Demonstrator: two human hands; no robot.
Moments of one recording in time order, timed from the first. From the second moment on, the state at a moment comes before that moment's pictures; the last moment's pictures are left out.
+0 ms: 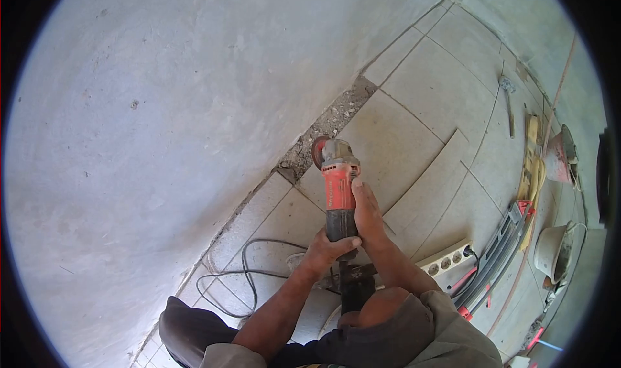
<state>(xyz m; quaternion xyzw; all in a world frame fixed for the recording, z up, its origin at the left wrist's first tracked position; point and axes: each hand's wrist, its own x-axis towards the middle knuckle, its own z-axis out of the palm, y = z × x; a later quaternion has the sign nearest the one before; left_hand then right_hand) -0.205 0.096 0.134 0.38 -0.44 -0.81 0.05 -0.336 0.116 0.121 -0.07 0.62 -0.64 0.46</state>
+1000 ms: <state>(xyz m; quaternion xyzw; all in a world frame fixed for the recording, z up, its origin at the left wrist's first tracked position) -0.232 0.097 0.111 0.38 -0.46 -0.80 0.07 -0.367 0.117 0.109 0.00 0.48 -0.66 0.58</state>
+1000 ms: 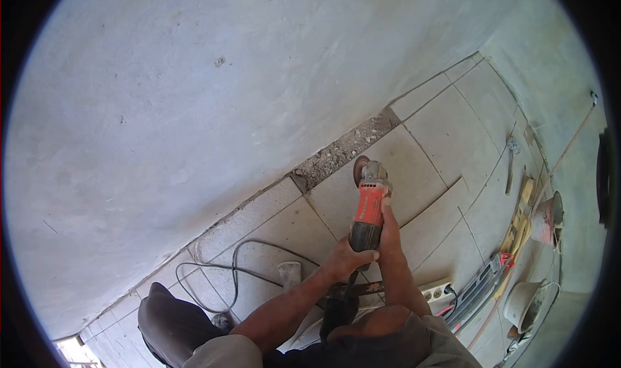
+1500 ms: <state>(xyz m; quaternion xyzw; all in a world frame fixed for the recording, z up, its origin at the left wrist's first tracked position) -0.248 0.090 0.067 0.29 -0.06 -0.94 0.19 -0.378 0.046 0.103 -0.31 0.69 -0.35 0.55</state>
